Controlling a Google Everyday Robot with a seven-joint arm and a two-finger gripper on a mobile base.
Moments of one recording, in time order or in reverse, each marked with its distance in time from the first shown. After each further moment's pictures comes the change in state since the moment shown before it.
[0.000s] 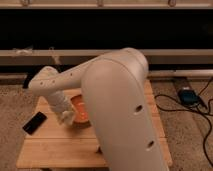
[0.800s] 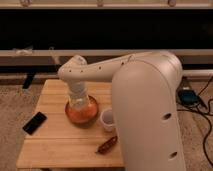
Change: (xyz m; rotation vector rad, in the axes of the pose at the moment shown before) arm -0.049 -0.070 -0.005 -0.124 -0.152 0.315
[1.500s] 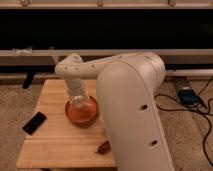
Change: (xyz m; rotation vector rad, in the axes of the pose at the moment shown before) arm -0.018 -0.002 0.013 0.040 0.029 0.036
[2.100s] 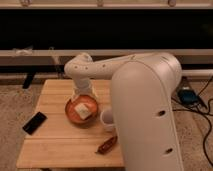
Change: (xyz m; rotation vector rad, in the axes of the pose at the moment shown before) arm -0.003 -0.035 -0.009 -0.040 -0.044 0.082
